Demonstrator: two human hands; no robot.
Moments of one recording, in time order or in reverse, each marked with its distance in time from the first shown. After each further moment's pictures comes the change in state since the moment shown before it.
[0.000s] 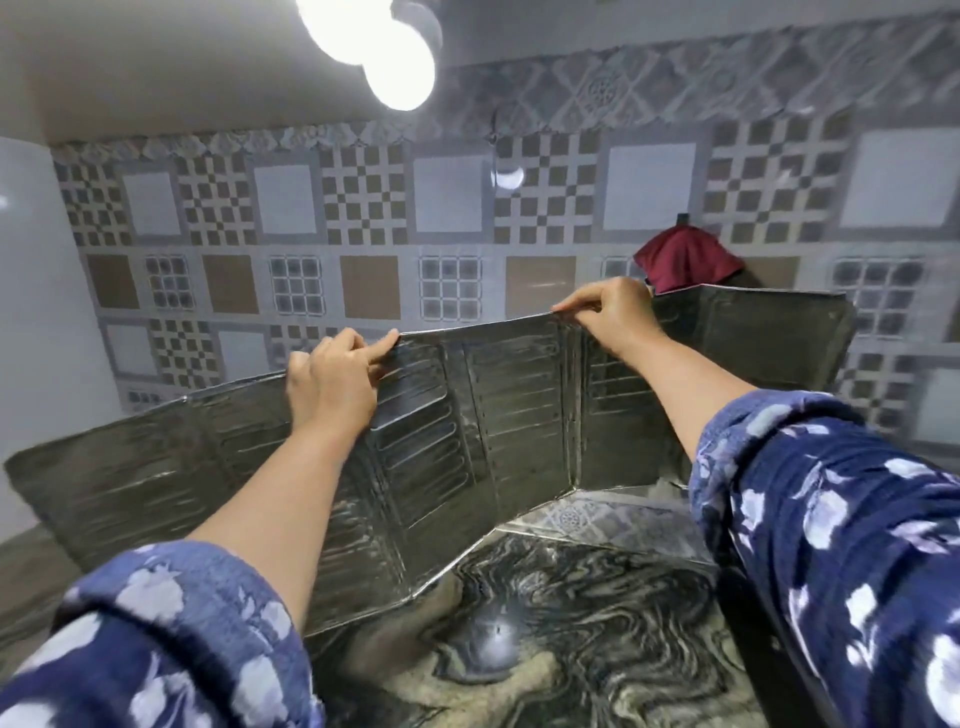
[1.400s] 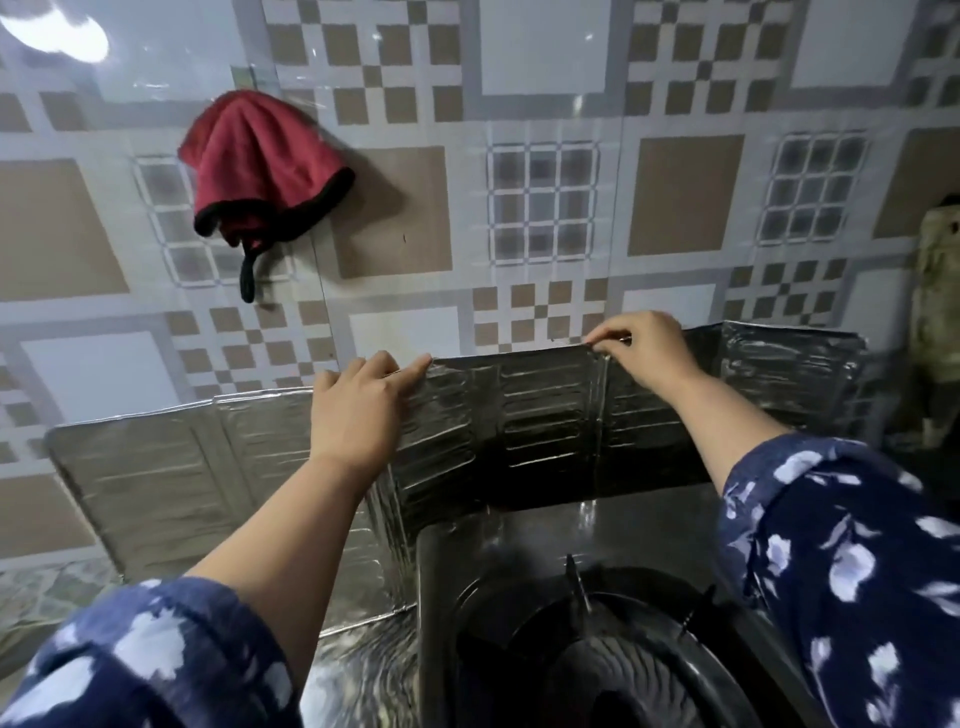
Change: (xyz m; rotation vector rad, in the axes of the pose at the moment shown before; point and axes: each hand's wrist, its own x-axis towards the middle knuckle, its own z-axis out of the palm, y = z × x) left_hand -0.011 0.400 0.258 -0.197 -0.203 0.436; right_hand -0.099 0.410 -0.207 -0.273 0.020 0.402
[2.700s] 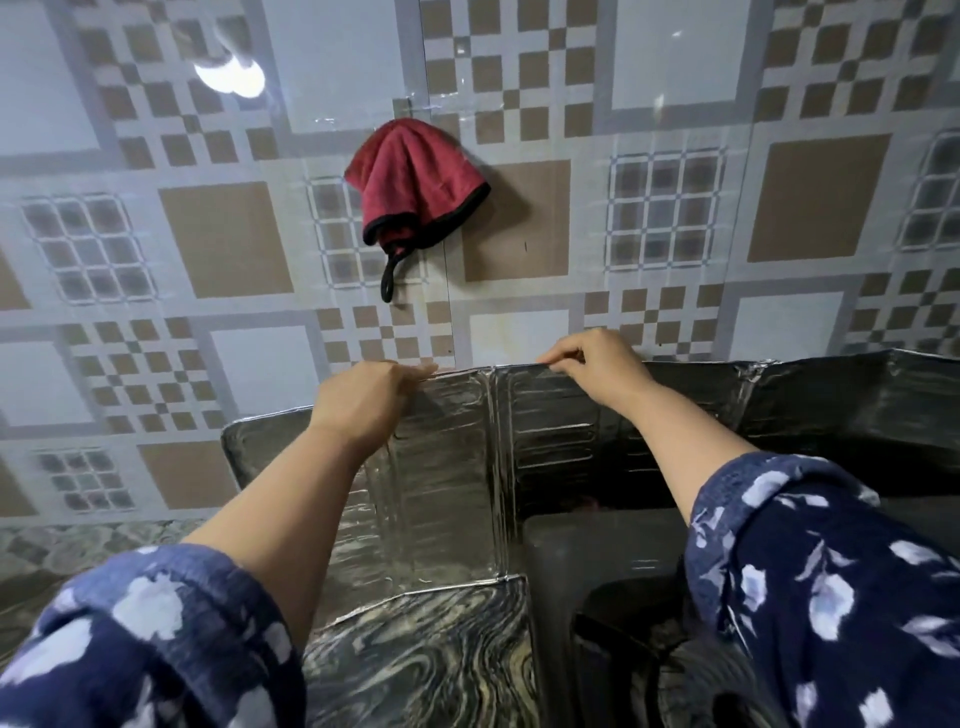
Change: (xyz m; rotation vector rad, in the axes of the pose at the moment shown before) left_hand -0.019 -0.085 -0.068 0.001 -0.236 -0.129; right_hand -0.003 -0.122 0.087 0.165 -0.220 -0.110
